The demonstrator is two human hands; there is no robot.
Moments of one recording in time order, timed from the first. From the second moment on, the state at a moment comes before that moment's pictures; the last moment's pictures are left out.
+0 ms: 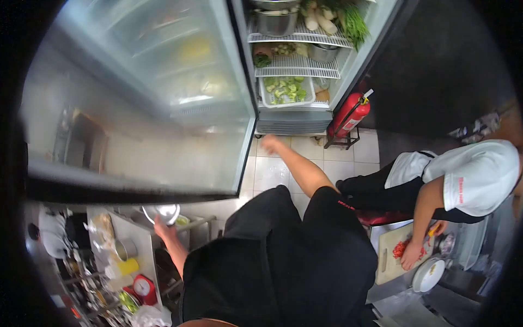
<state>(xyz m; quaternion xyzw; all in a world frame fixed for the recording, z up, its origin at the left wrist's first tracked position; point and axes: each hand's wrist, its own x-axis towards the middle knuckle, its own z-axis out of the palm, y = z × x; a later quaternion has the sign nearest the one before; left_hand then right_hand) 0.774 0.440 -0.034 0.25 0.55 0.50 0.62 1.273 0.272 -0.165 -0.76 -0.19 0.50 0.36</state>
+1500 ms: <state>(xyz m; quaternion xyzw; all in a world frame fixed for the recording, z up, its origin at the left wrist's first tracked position) 0.934 0.448 -0.037 0.32 0.55 0.37 0.68 1.108 0.365 -0.046 -0.57 -0.30 0.61 0.46</state>
